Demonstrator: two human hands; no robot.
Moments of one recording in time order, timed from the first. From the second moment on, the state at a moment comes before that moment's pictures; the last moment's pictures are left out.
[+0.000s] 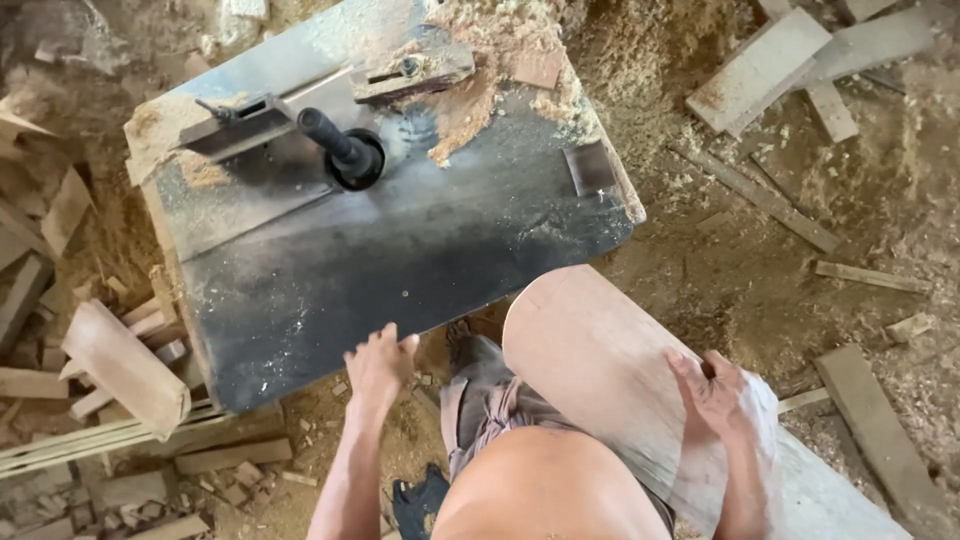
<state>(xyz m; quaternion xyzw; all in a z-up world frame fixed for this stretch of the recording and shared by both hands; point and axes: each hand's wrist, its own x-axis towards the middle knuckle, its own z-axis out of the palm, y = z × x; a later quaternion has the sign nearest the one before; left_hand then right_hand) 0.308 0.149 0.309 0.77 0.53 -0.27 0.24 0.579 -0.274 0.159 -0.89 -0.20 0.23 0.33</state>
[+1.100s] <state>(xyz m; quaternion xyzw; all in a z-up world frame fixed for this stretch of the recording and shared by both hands) 0.351 0.049 0.267 0.53 0.32 0.11 0.78 0.581 -0.239 0.225 -0.90 -0.05 0.36 0.24</state>
